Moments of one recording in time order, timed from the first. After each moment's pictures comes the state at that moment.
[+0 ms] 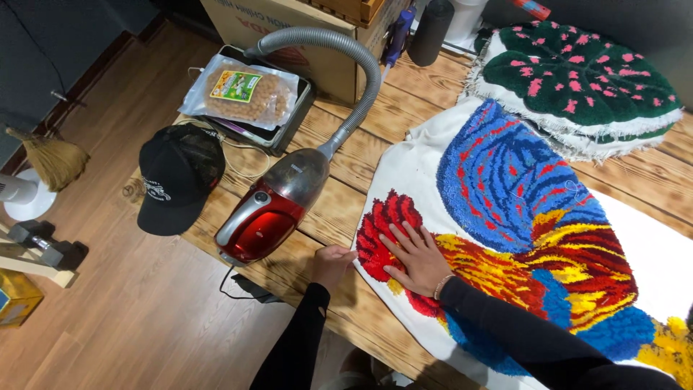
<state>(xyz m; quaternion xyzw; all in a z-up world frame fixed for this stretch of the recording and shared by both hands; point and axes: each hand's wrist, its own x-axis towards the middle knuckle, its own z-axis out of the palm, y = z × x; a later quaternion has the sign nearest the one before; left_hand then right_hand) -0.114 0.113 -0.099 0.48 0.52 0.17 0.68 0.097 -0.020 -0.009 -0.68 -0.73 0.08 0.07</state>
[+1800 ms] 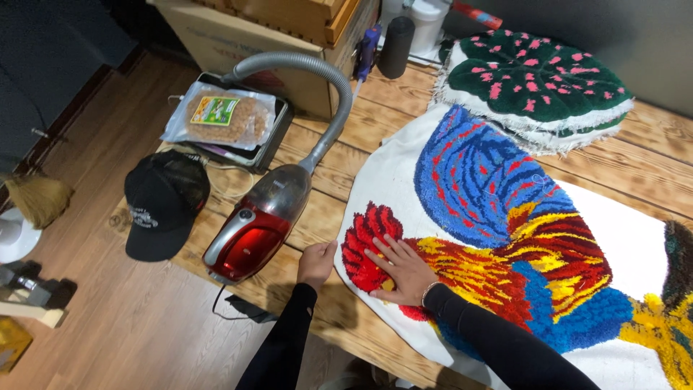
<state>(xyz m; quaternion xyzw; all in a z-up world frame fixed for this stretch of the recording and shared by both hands) -0.099 0.140 -0.071 0.59 0.54 0.10 0.59 0.091 -0.033 0.004 -0.67 -0.72 0.16 0.07</state>
